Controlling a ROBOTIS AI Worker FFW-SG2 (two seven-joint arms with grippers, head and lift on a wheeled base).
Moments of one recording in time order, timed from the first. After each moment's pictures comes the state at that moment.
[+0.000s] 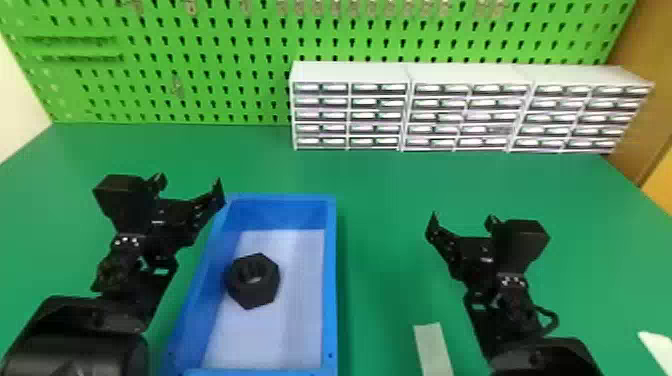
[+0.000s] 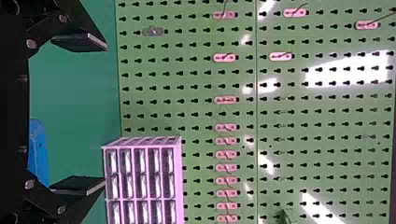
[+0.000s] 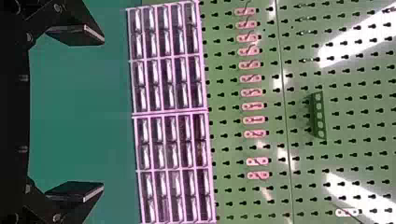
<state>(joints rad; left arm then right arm) 0.00 0.21 -0.02 -1.68 0.17 0.03 -0.04 0.00 -0.02 0.07 -1.50 -0.11 -0.11 -0.06</state>
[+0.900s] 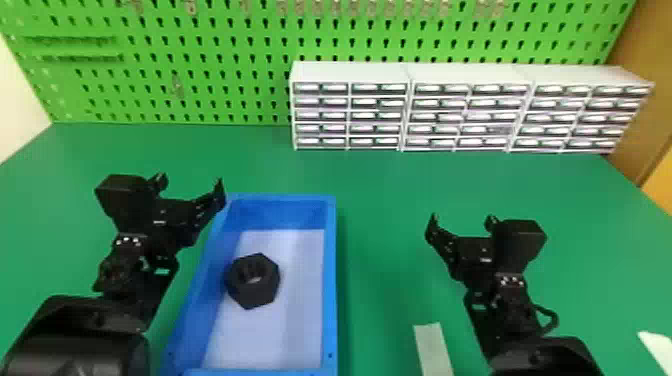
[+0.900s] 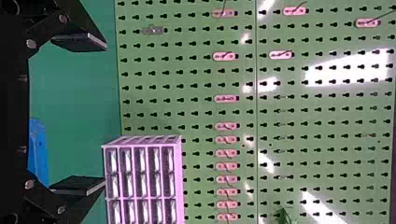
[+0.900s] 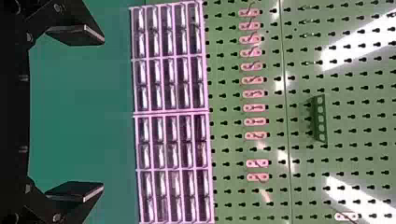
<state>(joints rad) 0.00 0.21 -0.02 -1.68 0.17 0.03 -0.04 0.00 -0.02 0.07 -1.50 -0.09 -0.10 -0.06</state>
